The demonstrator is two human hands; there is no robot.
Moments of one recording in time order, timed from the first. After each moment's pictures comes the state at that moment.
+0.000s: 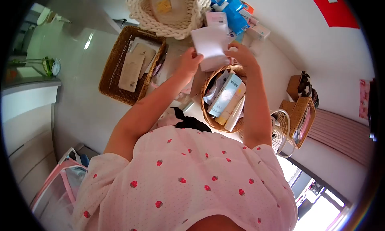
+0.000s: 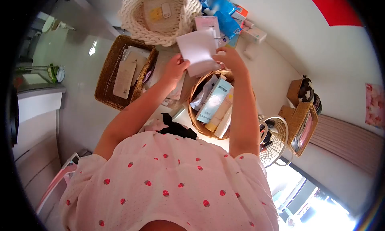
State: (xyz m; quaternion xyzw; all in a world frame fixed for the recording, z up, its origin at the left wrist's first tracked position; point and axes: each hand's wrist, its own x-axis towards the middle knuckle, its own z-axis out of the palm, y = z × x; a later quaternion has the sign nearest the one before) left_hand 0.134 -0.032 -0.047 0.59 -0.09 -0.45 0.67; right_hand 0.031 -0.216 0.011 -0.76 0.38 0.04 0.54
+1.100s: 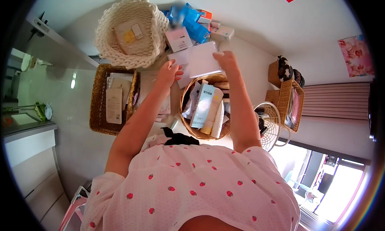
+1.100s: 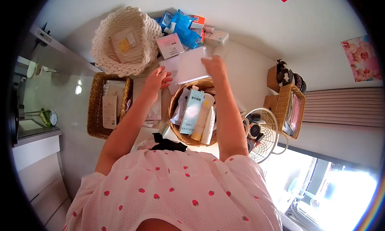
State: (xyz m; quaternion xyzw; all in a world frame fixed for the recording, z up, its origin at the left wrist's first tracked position) left_hand 0.142 -0.061 -0.015 0.59 -0.12 -0.53 0.60; right_hand -0.007 -0.248 -0.002 -0.76 0.56 -0.15 0.30
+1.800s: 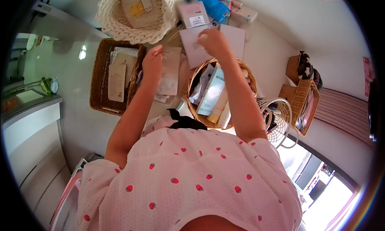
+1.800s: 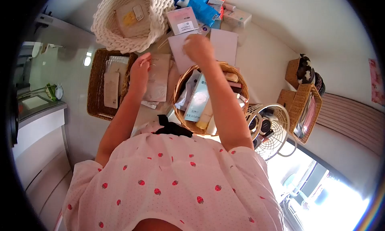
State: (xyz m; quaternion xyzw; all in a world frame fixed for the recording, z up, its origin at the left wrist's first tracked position) left_hand 0.160 -0.008 -0.036 0.70 -0.09 -0.36 0.61; right_hand 0.057 -0.191 0.007 -0.86 0.38 -0.03 0.35
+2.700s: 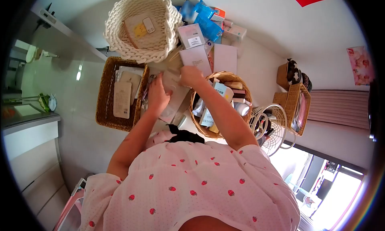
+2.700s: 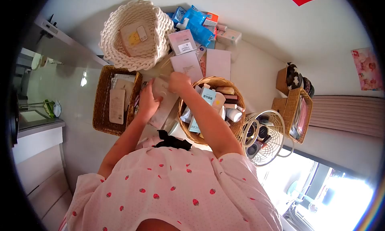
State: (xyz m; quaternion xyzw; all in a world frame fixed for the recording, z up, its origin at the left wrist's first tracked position) left_hand 0.150 0.030 -0.062 0.84 -0.40 -0.18 0.32; right_hand 0.085 -0.116 0.001 -0.90 0.32 0.20 0.22
